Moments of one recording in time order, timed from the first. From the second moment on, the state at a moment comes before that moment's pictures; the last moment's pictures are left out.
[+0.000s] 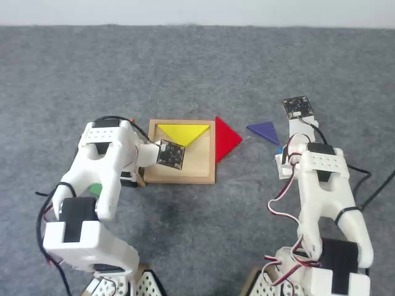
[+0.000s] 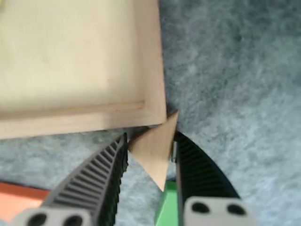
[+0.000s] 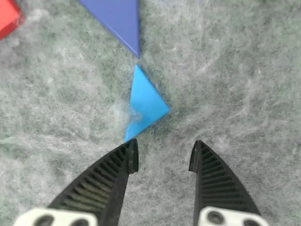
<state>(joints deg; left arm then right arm) -8.9 7.3 32.0 66.2 -93.6 3.4 -12.2 46.2 46.9 16.7</state>
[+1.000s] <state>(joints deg) -8.9 7.3 32.1 71.2 -86.1 3.4 -12.2 46.2 46.9 16.7</state>
